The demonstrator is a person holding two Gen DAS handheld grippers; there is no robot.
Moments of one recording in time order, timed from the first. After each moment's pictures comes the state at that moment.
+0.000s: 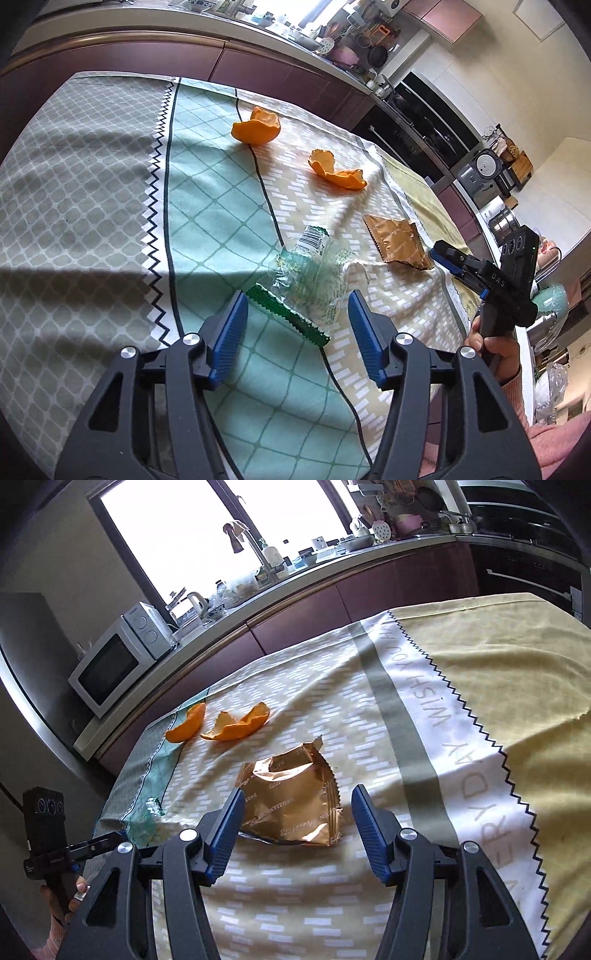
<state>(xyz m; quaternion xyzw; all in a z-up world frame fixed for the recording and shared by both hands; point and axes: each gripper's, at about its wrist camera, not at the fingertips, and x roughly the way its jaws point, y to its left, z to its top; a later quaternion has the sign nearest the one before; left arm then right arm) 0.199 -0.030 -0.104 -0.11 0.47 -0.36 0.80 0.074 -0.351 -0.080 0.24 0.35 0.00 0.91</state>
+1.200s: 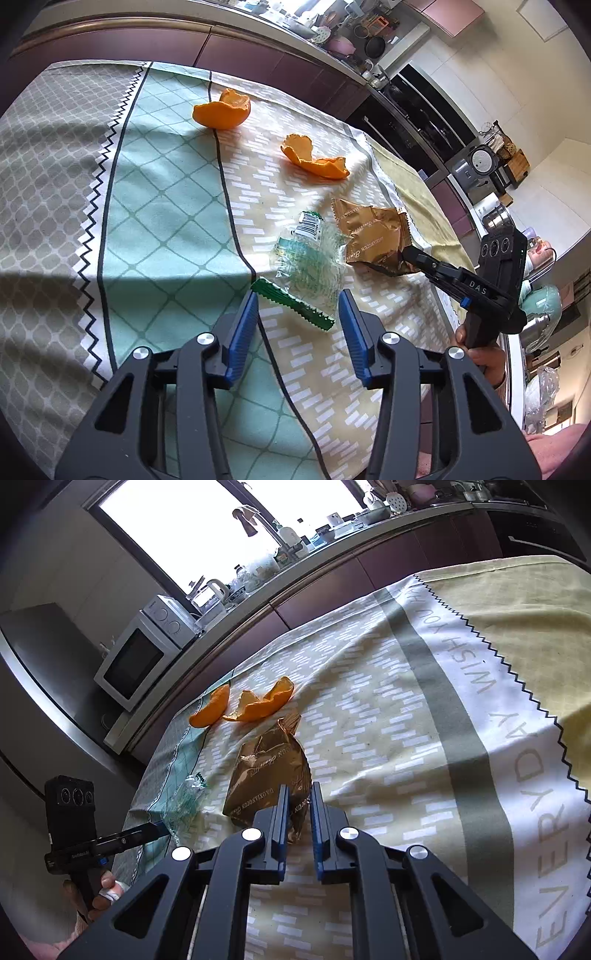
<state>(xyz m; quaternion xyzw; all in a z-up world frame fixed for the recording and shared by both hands) 0.200 -0.069 -0.107 -0.12 0.49 -0.37 0.78 0.083 -0.346 -0.095 0.28 0.37 0.07 0.88</state>
